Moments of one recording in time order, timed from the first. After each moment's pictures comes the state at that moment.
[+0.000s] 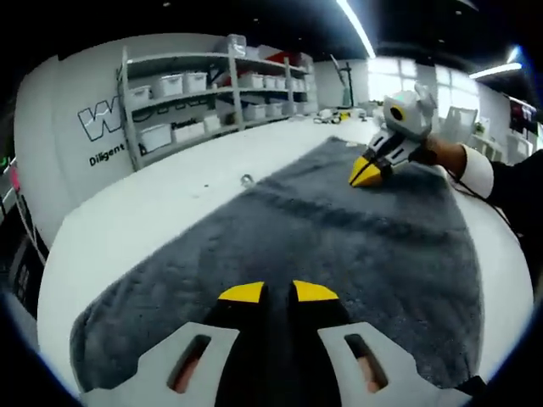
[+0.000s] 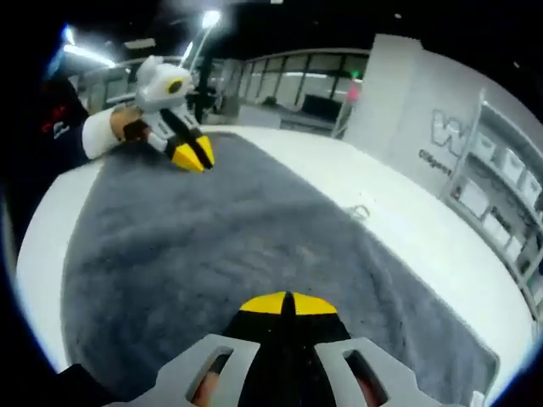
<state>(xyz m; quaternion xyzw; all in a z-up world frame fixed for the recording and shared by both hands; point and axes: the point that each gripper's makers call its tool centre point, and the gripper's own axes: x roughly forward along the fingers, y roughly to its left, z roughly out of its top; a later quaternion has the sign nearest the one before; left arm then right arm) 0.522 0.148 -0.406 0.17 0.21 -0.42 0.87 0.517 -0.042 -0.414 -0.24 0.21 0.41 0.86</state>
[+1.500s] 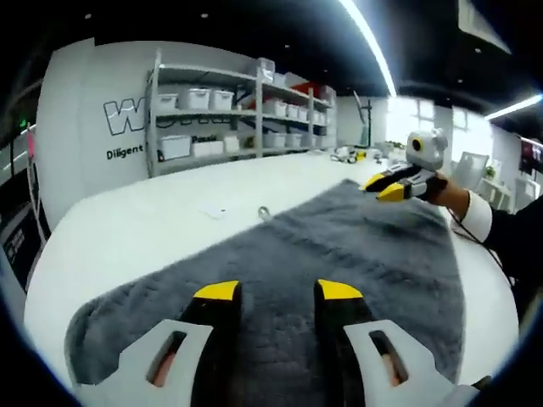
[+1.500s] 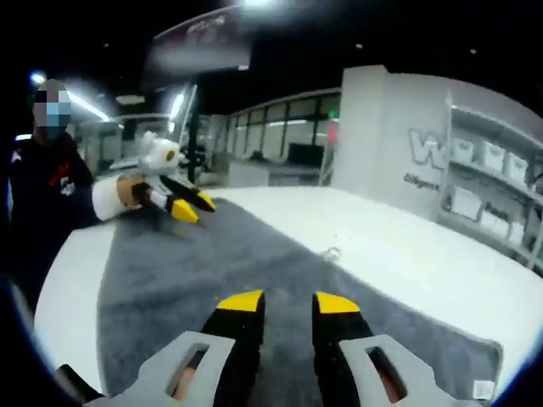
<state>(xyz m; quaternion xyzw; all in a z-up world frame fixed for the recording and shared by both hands) 0.518 0.154 -0.365 0.06 0.16 -0.38 0.91 0.506 -0.071 -0.341 -0.09 0.11 0.42 0.89</state>
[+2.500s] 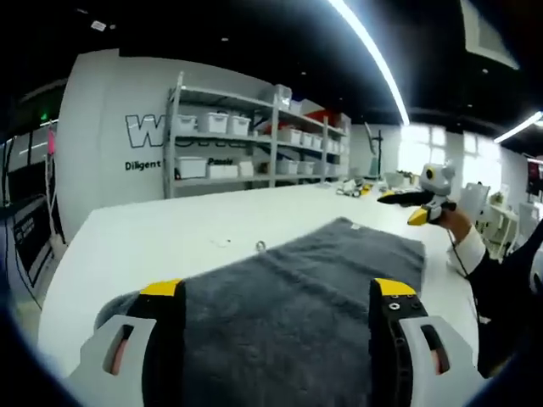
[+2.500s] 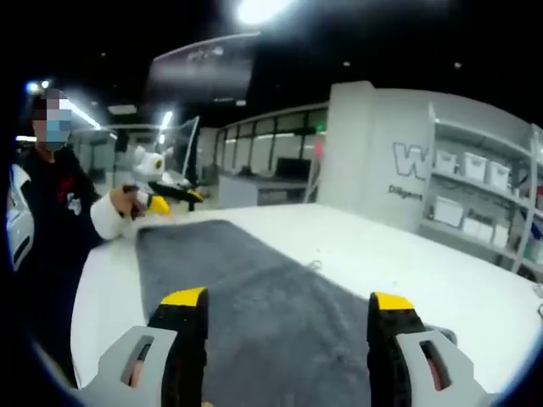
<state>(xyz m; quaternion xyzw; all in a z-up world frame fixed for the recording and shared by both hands) 0.457 0.172 -0.296 0.00 0.11 -0.36 0.93 0.447 -0.133 -0.294 -0.11 0.09 0.39 0.91</state>
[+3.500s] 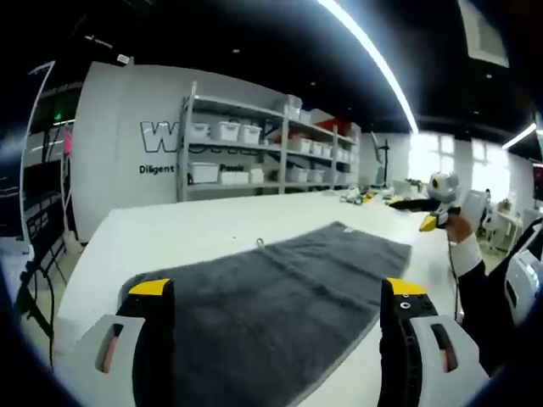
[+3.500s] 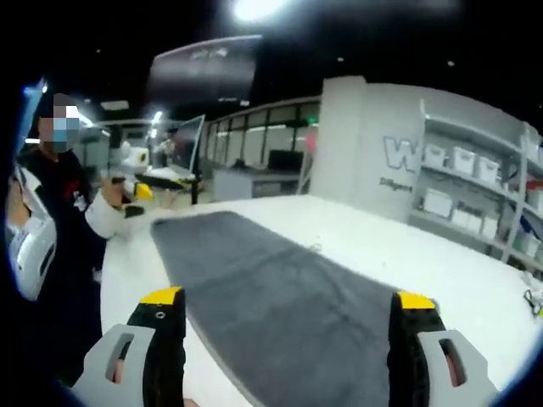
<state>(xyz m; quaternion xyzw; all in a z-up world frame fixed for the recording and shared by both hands) 0.388 0.212 -0.270 0.01 0.08 -0.32 0.94 0.374 -0.163 -0.283 -0.10 0.11 0.36 0.92</state>
